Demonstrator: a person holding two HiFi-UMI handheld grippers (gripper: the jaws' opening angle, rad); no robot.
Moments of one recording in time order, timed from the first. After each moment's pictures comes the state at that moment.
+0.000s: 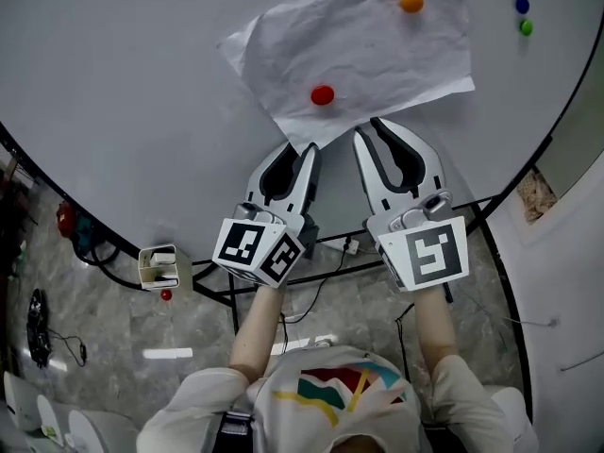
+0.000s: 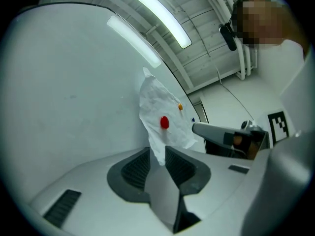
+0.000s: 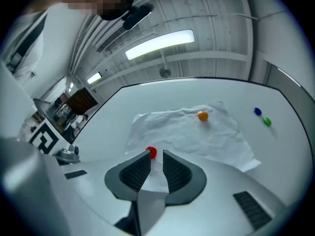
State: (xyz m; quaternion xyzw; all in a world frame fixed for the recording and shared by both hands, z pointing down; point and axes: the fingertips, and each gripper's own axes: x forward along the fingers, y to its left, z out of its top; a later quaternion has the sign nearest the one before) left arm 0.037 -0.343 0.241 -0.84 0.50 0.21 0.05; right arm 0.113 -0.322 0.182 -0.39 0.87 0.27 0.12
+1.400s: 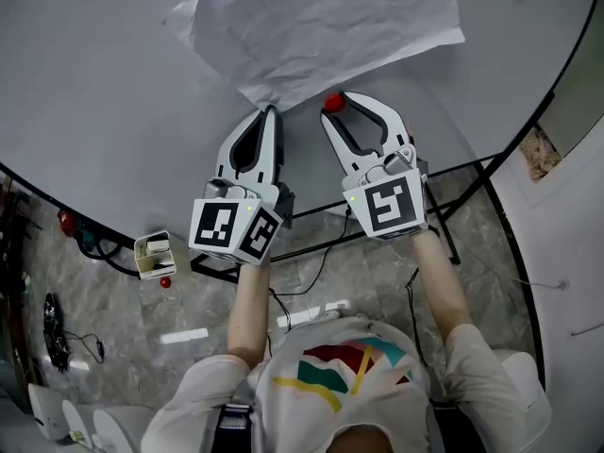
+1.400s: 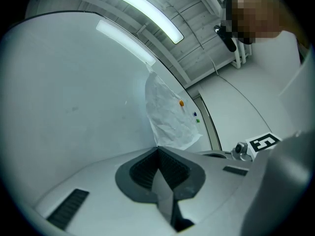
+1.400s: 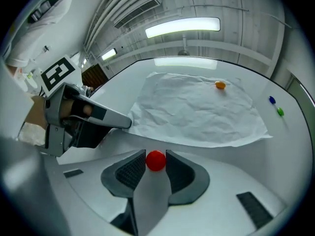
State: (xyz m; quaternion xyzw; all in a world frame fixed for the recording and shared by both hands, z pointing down) left arm 0.027 -0.352 0.242 -0.83 0.53 0.17 0.09; right arm 0.096 -0.380 0.264 -0.39 0.86 0.34 -0.04
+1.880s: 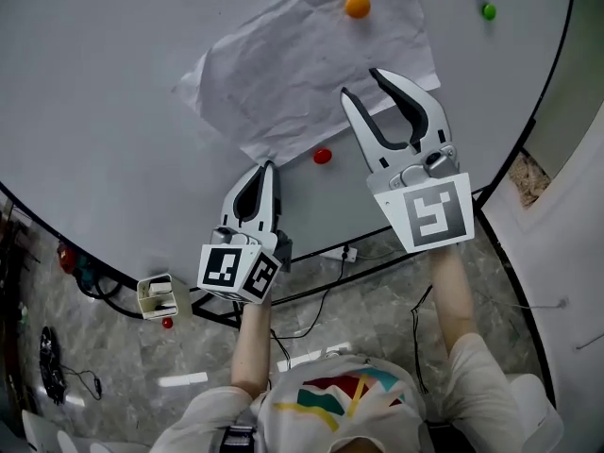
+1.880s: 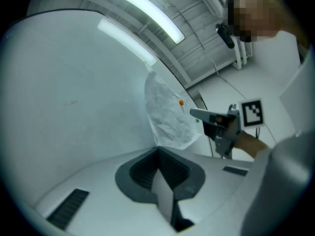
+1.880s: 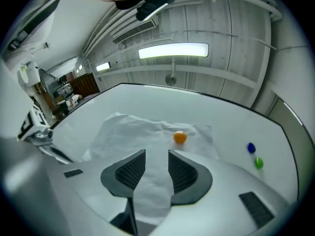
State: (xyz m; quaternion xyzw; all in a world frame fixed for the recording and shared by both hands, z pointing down) left arm 0.028 -0.353 0.247 -0.83 0.52 0.18 0.08; right arm 0.150 -0.357 0.122 -0.43 0.82 0.38 0.10
